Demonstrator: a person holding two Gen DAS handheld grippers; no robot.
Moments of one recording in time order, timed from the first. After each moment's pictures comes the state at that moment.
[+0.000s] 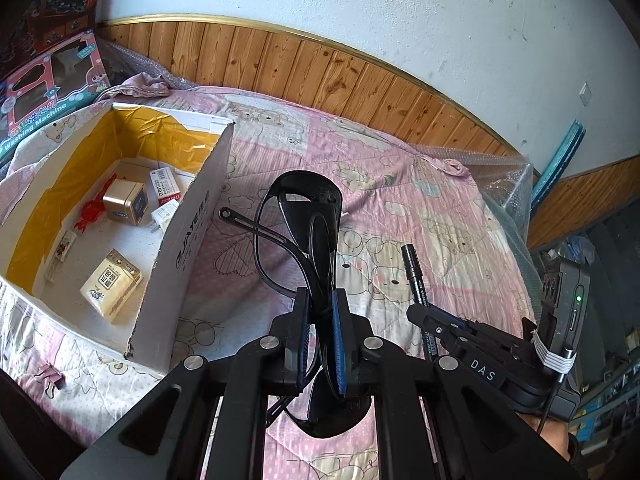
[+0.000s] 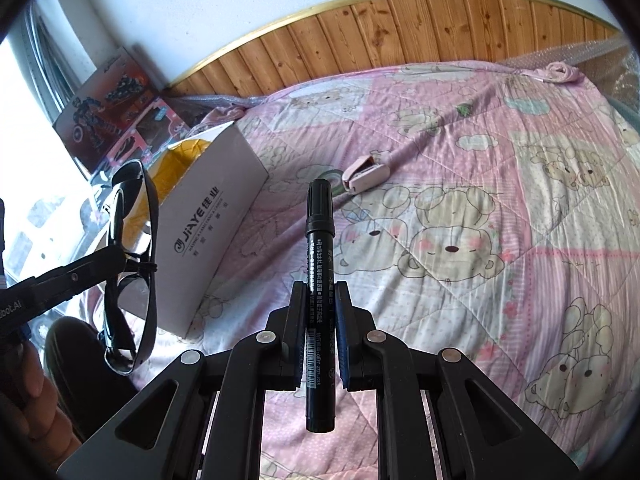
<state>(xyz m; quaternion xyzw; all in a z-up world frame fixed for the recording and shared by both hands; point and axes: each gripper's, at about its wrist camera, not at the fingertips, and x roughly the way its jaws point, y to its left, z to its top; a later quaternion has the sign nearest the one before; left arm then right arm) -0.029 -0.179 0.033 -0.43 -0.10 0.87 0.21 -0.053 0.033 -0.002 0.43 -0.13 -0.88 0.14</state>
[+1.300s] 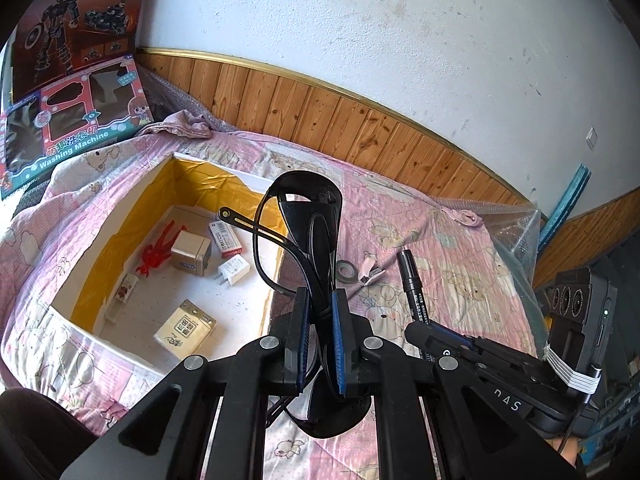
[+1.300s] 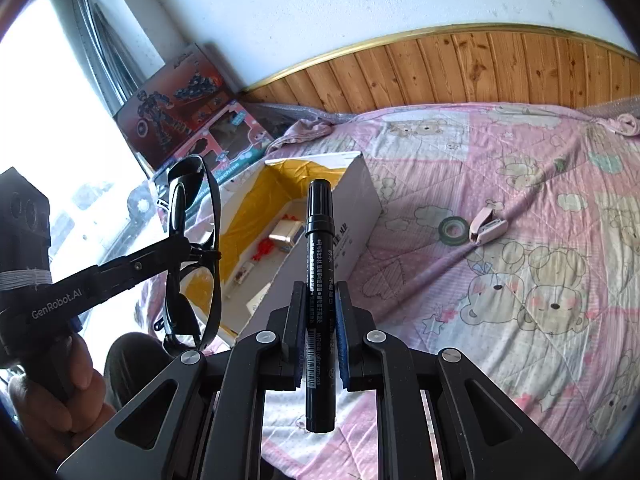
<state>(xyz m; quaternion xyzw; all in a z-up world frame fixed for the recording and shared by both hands) -0.041 -0.271 0.081 -0.38 -0.13 0.90 0.17 -0.069 -0.070 0.063 0.39 -0.13 -0.88 0.24</state>
